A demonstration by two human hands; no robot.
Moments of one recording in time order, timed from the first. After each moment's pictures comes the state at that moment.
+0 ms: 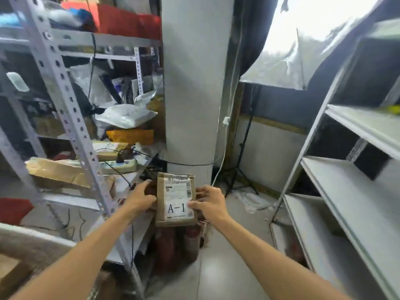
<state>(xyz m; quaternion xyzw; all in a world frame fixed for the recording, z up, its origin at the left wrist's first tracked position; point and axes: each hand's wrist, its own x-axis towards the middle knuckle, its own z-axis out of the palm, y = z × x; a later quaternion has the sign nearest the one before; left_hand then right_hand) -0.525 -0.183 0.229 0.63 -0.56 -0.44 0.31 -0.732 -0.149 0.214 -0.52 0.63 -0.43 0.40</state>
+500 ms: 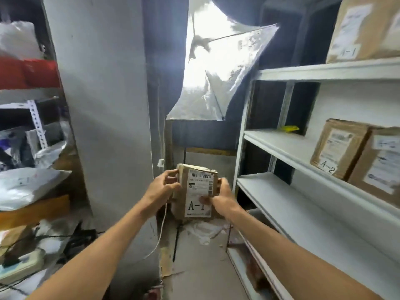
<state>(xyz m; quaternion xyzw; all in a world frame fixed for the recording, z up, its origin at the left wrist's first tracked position) -0.725 -0.292 0.359 0.33 -0.72 -0.53 0.31 -0.895 -0.205 0.334 -0.41 0.72 -0.51 0.24</state>
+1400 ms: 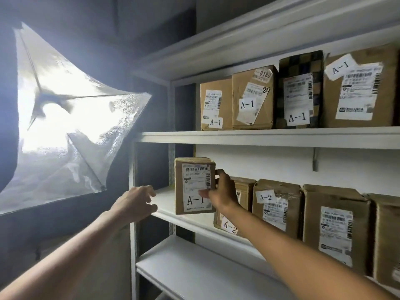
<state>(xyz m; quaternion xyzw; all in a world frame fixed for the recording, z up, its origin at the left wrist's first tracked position) -1.032 -0.380 0.506 0.12 -0.96 -0.14 0.23 -1.126 -0.170 0.510 -0.22 0.79 -0.54 -0.16</state>
